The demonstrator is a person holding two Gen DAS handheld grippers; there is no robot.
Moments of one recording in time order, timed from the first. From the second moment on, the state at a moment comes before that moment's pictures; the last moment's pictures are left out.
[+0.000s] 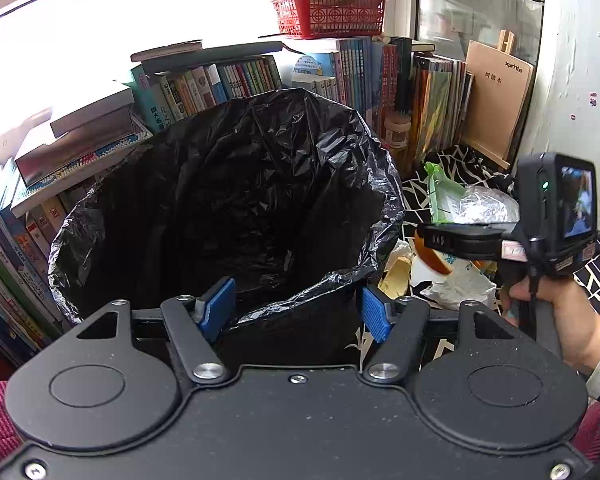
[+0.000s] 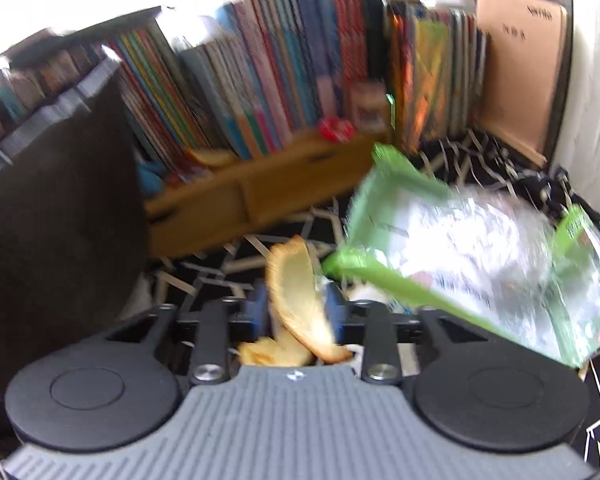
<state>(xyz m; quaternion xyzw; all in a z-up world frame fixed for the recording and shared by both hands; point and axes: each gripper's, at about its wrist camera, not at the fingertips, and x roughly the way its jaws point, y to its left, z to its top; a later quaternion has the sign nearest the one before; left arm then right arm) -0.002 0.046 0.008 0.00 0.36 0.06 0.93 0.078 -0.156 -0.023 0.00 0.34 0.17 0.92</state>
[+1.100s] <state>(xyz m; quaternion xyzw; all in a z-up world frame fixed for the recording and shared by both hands) -0.003 0.047 0.007 -0.01 0.36 0.06 0.93 0.088 -0.120 -0.122 -0.16 0.40 0.22 0.88</state>
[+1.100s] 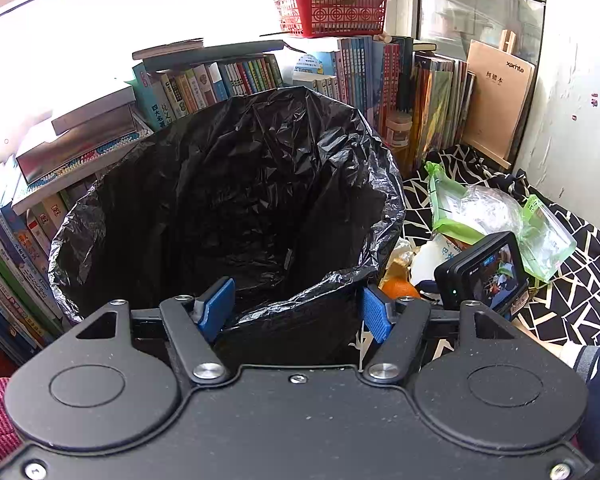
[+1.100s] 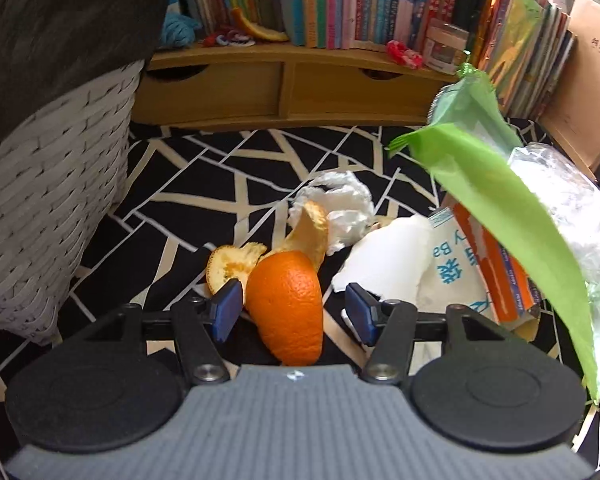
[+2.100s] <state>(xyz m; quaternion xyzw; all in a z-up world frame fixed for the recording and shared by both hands) -0.004 0.045 0.007 0.00 0.36 0.07 0.93 0.094 -0.122 -0.114 -0.12 0.43 0.20 0.87</state>
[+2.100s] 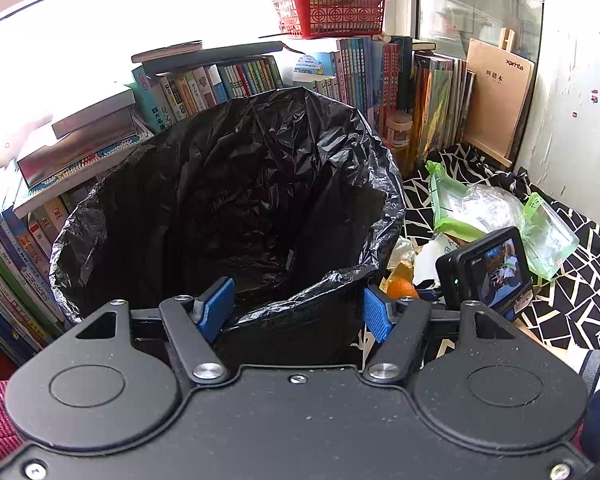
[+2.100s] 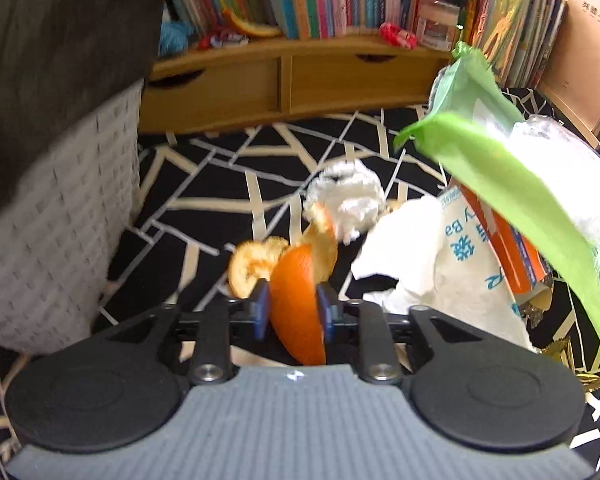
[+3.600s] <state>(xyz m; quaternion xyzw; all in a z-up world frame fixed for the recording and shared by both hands) -0.003 0.045 0.007 0.00 0.35 0.07 0.93 0.077 -0.111 -0.074 -0.13 0.36 0.20 0.90</state>
